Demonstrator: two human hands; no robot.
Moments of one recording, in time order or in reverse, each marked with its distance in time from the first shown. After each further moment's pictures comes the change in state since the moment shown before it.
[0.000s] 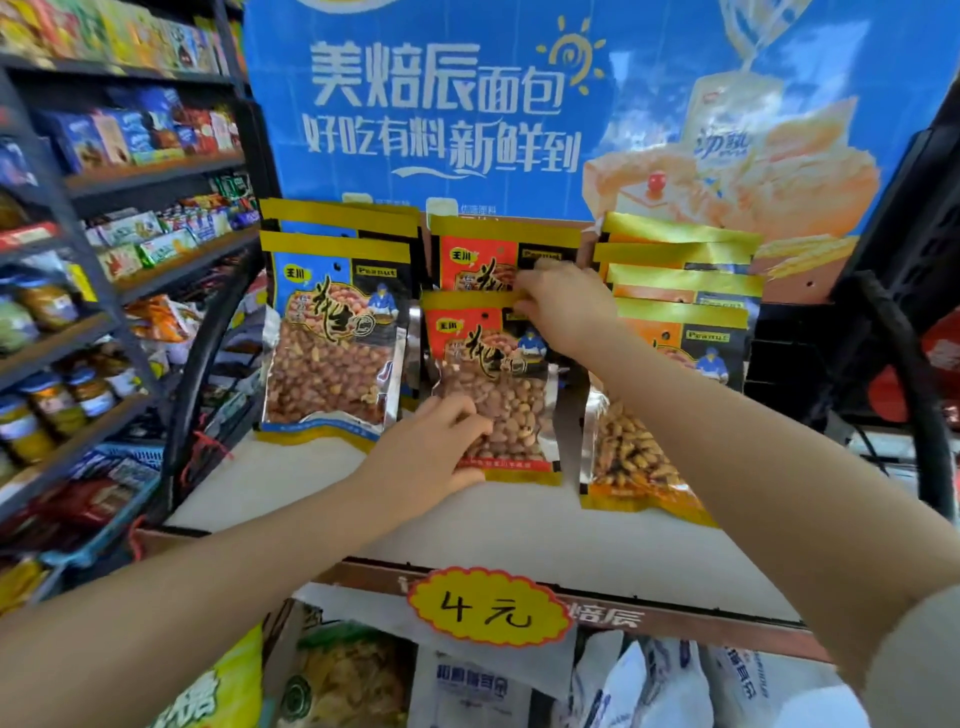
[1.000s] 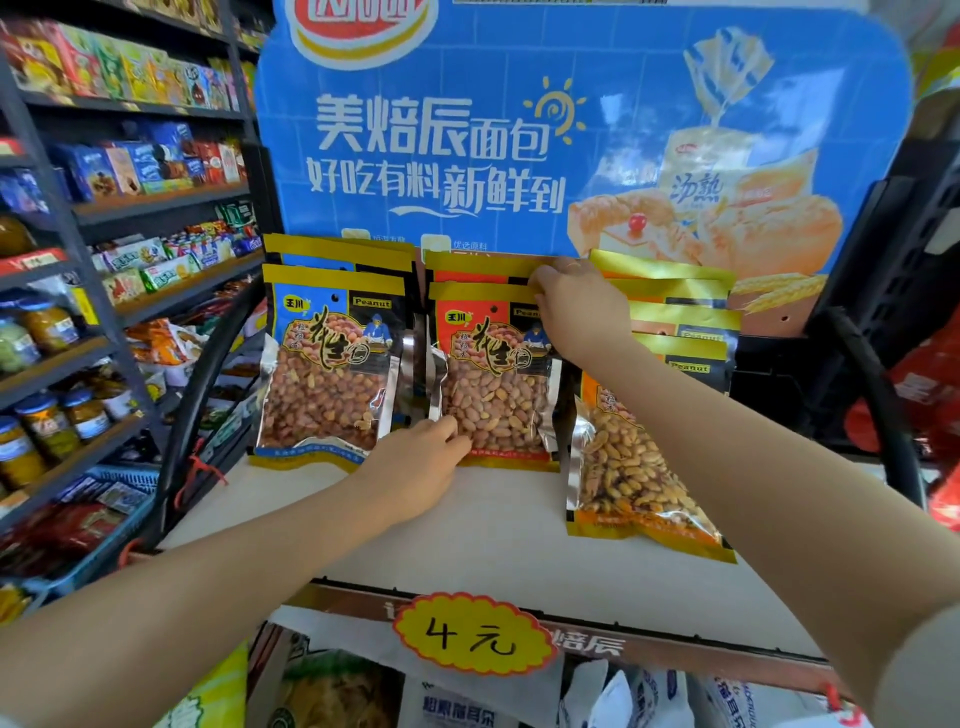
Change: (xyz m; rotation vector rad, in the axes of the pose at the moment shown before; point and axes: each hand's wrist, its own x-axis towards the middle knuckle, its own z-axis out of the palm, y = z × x) left_hand 0.019 -0.012 0.009 0.211 -0.084 -0.035; right_hand 0.002 0.016 -0.019 0.000 0.161 0.120
